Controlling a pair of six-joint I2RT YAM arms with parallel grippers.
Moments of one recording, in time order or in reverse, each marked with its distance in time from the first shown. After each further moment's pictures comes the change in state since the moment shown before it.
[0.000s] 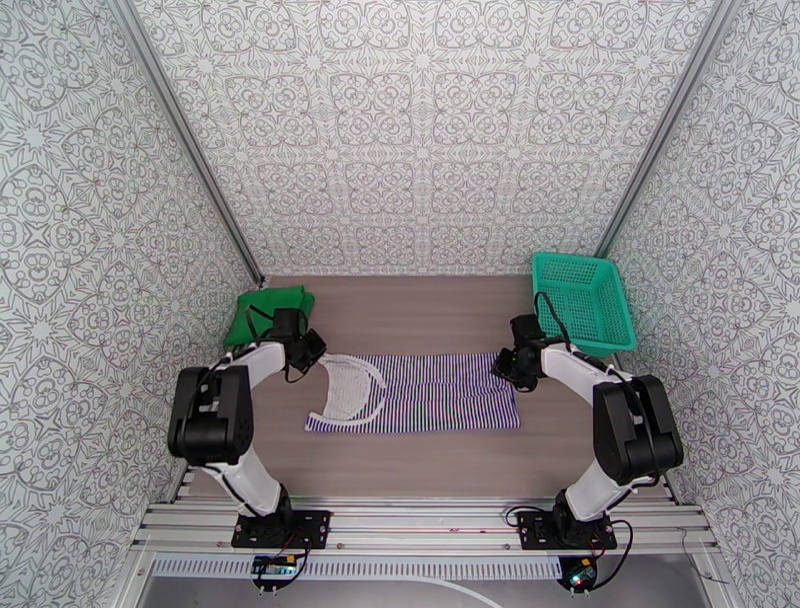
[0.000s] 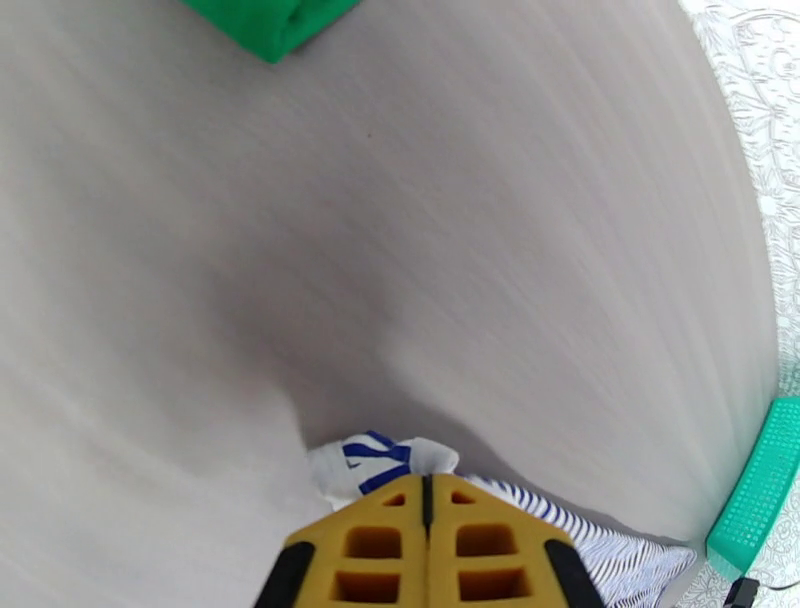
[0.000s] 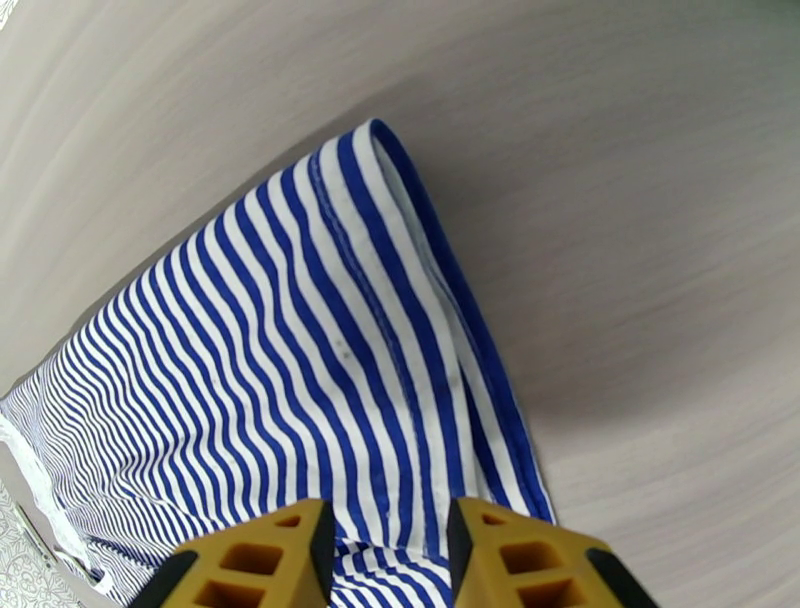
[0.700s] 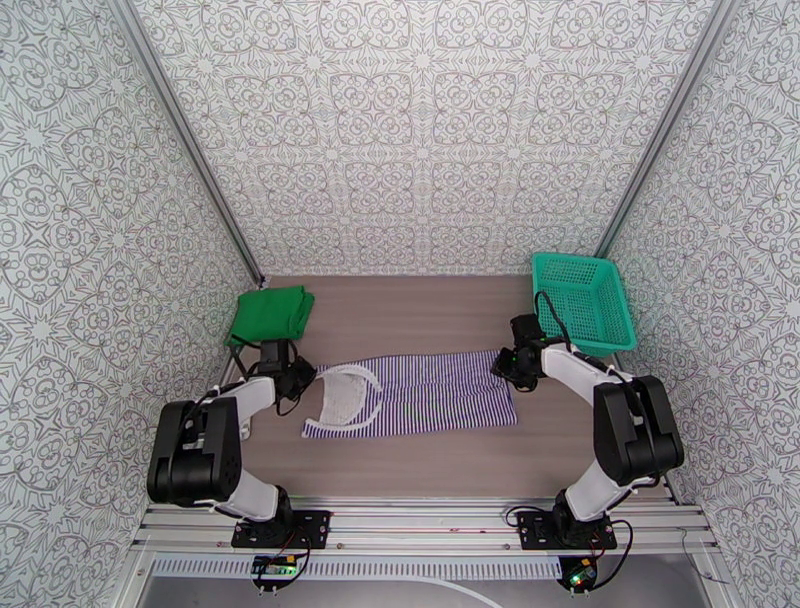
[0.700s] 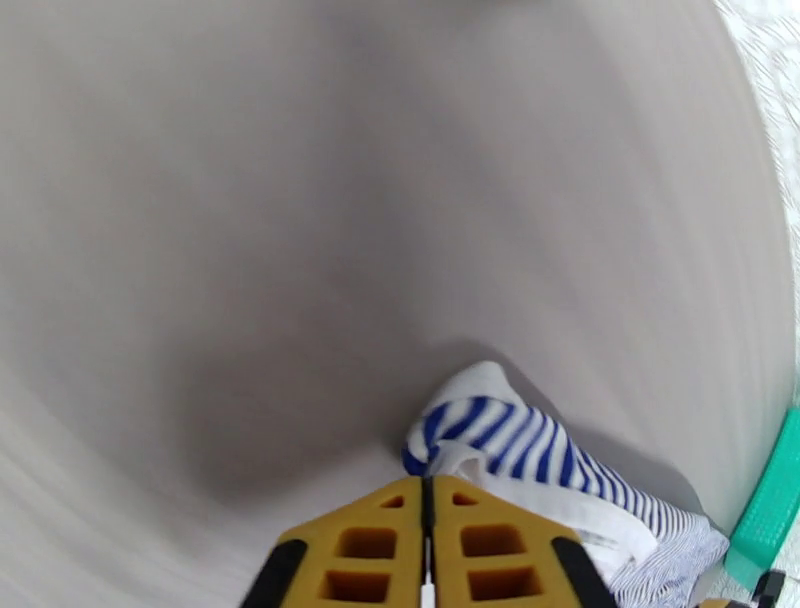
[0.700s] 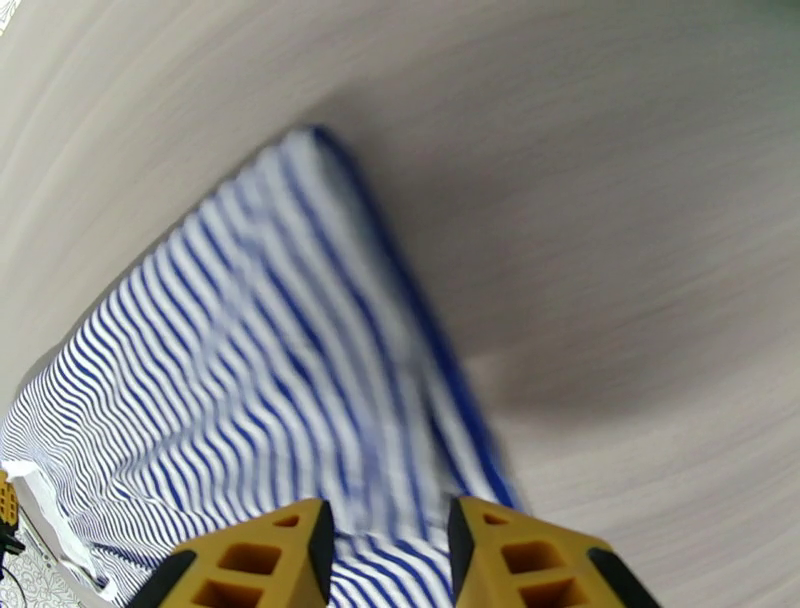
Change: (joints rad) left arm 0.091 -0.149 -0.301 0.123 -0.041 -0.013; right arm 0.000 -0.008 0.000 -0.001 0.000 -0.001
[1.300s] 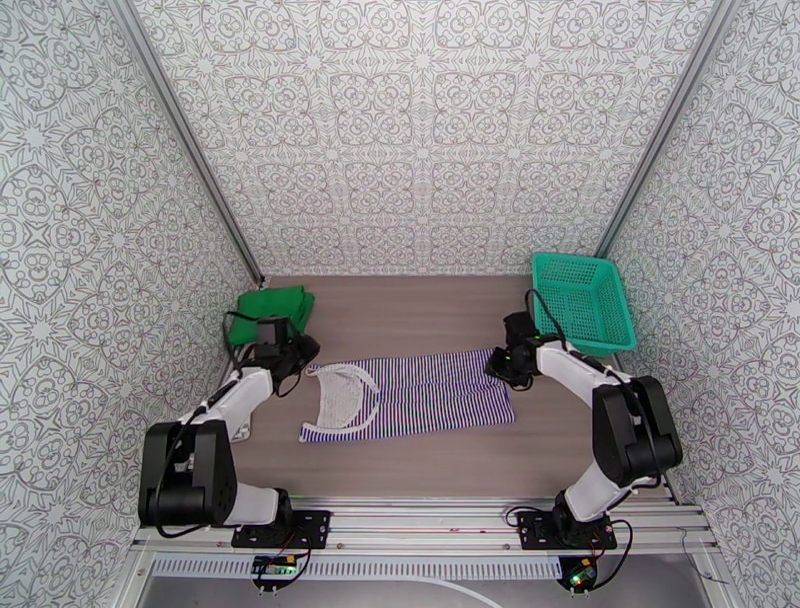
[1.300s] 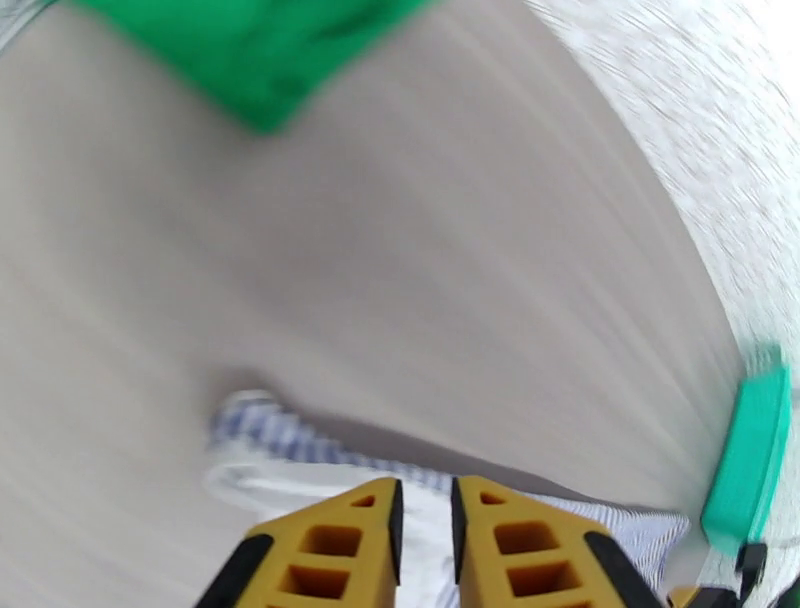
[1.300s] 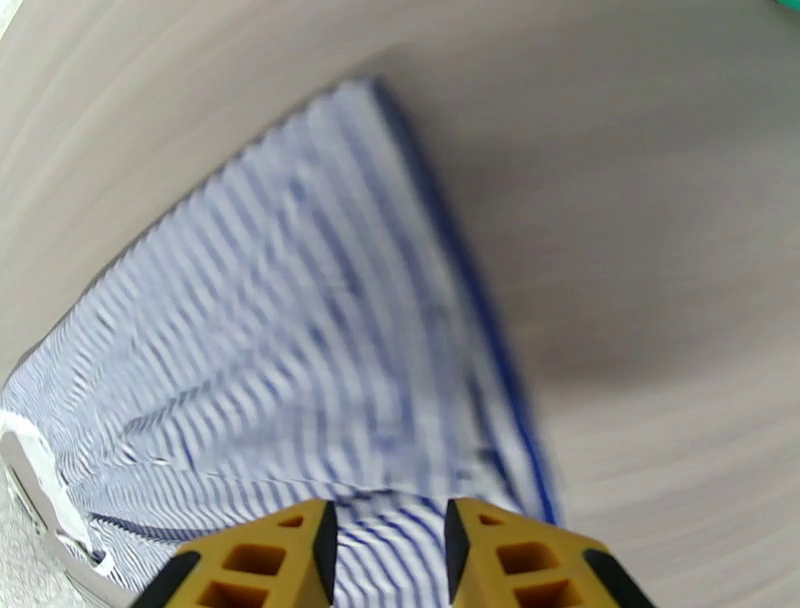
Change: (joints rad) left arm -0.127 -0.032 0.226 -0.069 0.027 0.071; right arm 0.079 0.041 0.068 -0.039 -0.041 -0.026
